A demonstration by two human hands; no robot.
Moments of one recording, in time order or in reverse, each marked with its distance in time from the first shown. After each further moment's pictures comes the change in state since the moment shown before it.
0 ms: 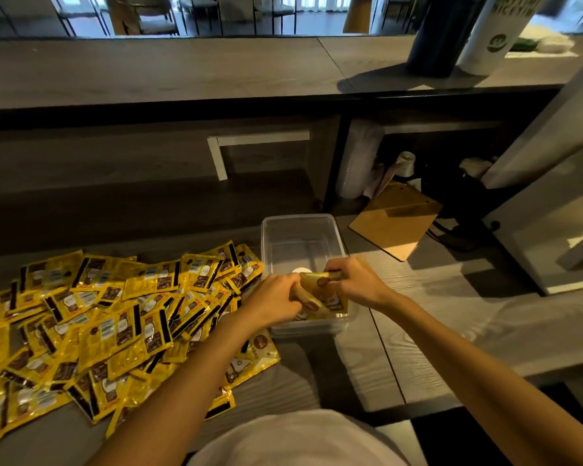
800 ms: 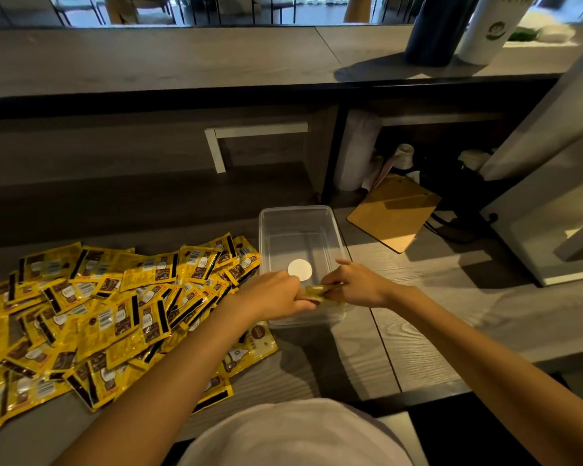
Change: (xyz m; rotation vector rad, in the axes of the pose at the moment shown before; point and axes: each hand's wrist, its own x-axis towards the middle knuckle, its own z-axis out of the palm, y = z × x) left_hand -0.010 0.017 -0.011 0.336 -0.206 0.112; right_hand -0.014 0.001 -0.003 -0.379 -0.266 -0.082
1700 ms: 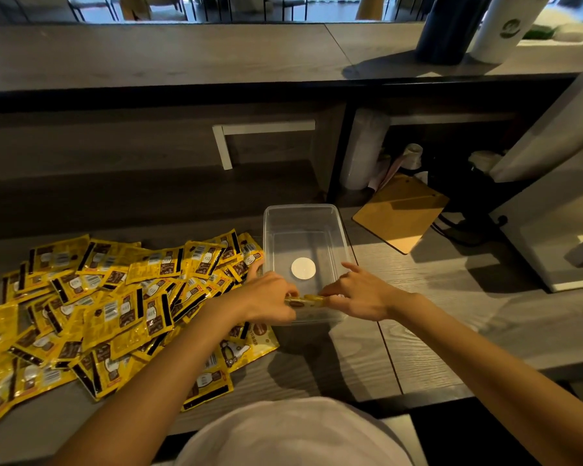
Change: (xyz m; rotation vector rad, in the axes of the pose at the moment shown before) left_hand -0.012 -0.011 0.001 -0.056 -0.054 -0.053; right_hand -0.014 -0.009 0.002 -0.241 -0.067 -0.103
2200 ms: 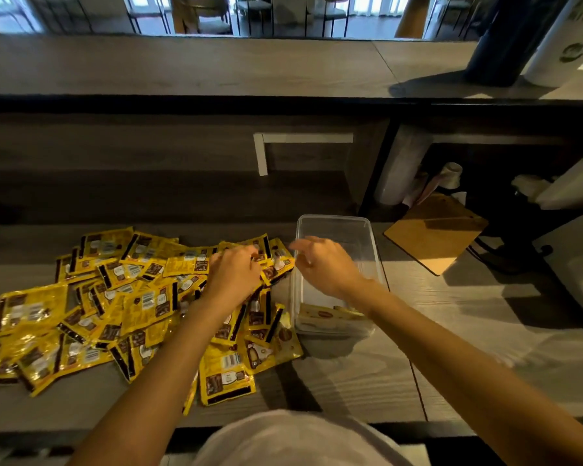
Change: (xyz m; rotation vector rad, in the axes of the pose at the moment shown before) left_hand -0.026 -0.057 -0.015 -0.206 0.589 -0.510; right_hand 0.068 -0.068 -0.034 0.159 0.420 0.006
